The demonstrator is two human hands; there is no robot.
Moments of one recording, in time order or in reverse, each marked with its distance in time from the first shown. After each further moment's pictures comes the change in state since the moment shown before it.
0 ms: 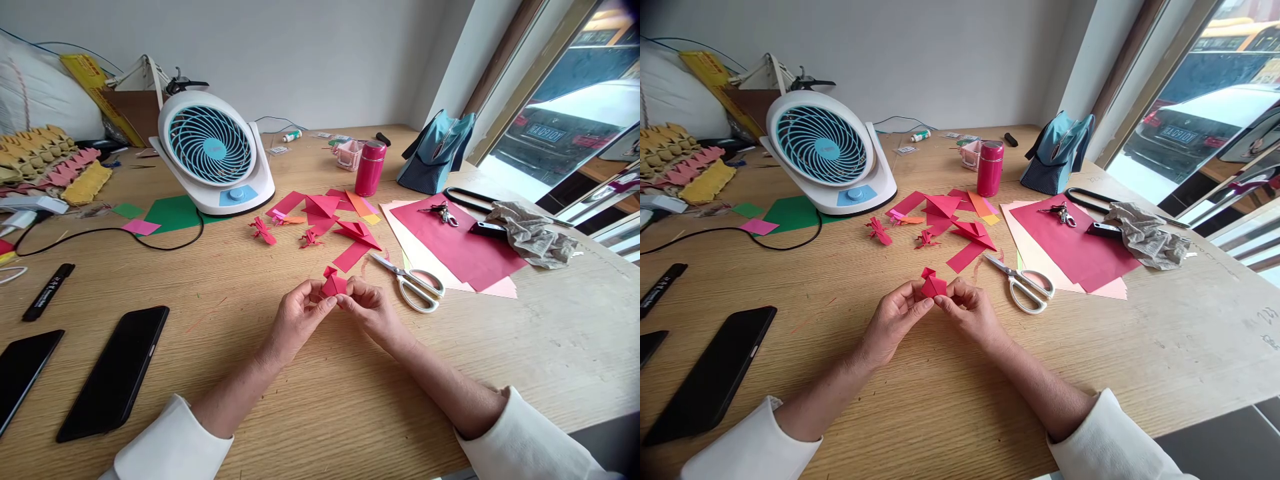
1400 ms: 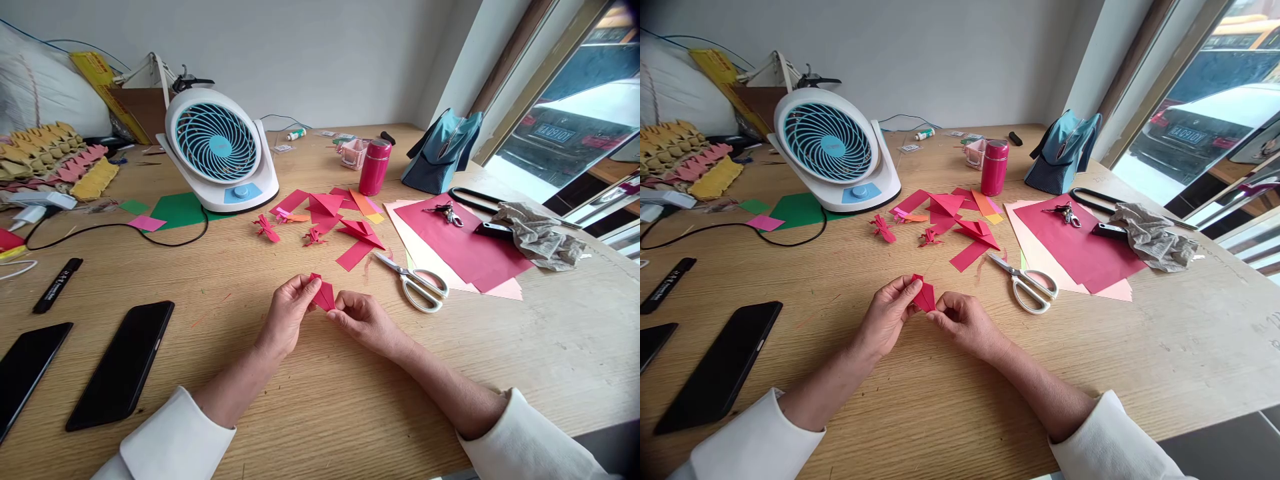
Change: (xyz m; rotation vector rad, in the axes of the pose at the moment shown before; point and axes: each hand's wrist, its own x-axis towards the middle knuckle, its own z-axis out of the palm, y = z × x) left_hand 0.007 0.002 -0.006 -0.291 0.205 -0.166; right_hand -0.007 0.002 0.005 -0.141 -0.226 0.059
